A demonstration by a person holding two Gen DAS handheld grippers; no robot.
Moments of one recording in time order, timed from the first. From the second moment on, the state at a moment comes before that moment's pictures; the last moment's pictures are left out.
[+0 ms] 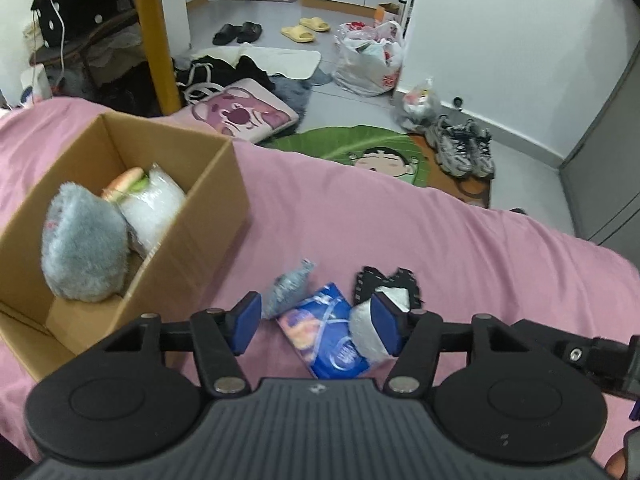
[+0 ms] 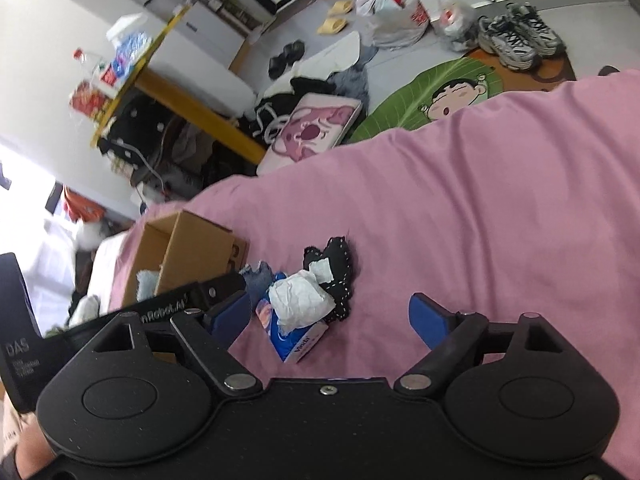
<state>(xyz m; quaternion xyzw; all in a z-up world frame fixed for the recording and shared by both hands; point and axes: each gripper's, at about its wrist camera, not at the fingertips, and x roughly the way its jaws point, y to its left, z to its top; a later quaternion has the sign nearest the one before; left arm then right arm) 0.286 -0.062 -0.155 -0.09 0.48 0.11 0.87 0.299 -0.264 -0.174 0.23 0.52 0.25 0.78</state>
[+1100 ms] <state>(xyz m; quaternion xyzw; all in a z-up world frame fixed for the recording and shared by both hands) 0.311 -0.030 -0.176 -0.10 0.50 0.12 0.85 0.319 -0.210 -0.190 0.14 0.54 0.30 0.77</state>
